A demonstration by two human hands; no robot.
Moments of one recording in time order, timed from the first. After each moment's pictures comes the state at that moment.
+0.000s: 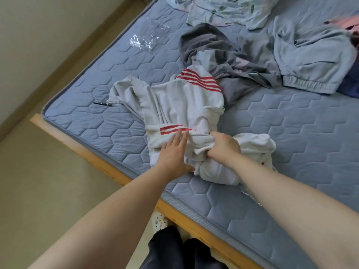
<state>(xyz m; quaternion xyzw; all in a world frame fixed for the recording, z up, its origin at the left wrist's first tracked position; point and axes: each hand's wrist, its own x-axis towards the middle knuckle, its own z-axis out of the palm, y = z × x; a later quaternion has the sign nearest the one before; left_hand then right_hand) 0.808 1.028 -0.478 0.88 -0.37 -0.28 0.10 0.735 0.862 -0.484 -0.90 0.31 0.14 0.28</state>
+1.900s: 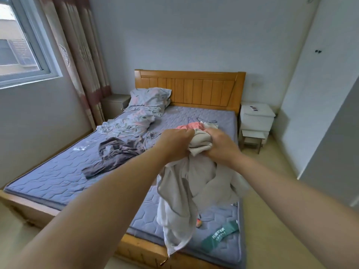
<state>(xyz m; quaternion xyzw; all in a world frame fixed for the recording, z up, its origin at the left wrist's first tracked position) 0.042 0.856 0.026 0.74 -0.63 0.25 0.04 -0.096 0.748 0.013 -0.91 0.16 -0.30 0.23</state>
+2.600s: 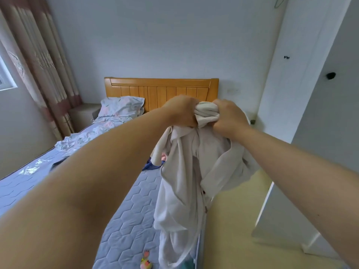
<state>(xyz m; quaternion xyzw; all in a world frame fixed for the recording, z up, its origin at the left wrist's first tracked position) -0.054 0.508 0.135 0.72 -0.67 0.12 0.13 -0.199 0.412 0.097 -0.90 0.28 -0.33 0.08</state>
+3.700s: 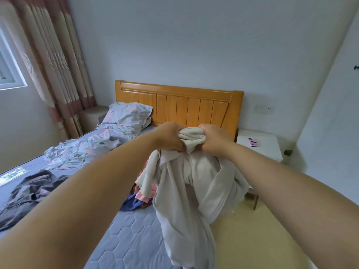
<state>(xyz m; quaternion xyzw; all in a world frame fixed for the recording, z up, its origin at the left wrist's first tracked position) 0.097 0.067 0.079 0.83 -0.52 -0.05 0.17 -0.014 -0.077 0.053 -0.96 0.16 -0.17 0.13</state>
